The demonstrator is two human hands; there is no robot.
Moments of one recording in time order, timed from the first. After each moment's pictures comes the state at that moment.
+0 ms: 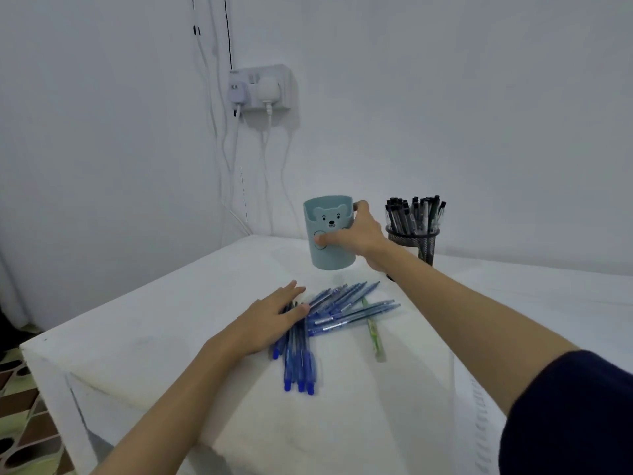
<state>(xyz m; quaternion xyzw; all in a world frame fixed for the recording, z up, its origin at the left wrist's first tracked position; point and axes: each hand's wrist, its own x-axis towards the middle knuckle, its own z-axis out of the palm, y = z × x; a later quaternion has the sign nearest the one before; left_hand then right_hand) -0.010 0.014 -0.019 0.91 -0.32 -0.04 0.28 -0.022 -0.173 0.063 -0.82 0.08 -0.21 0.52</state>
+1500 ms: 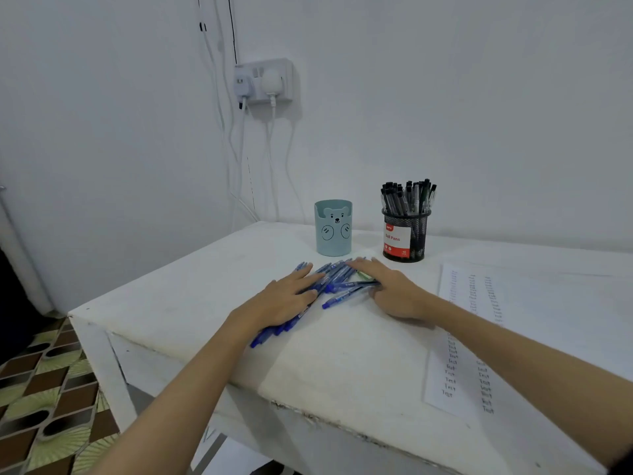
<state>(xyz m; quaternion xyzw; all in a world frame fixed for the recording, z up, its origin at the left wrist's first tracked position) -0.044 0.008 -0.010 0.92 -0.34 -0.05 0.19 -0.109 -0.200 -0.013 -0.96 -0.05 -0.06 0.27</state>
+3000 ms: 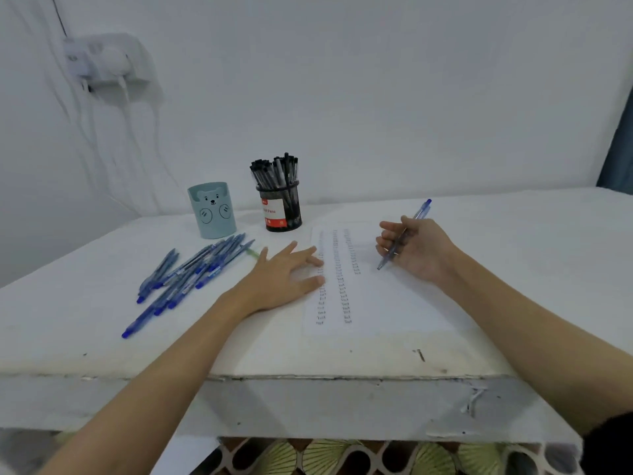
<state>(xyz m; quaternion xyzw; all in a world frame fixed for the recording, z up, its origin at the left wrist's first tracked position) -0.132 -0.117 -0.021 0.82 -0.53 -0.04 0.20 -0.278 -0.310 0.006 -0.40 0.21 -0.25 0.86</state>
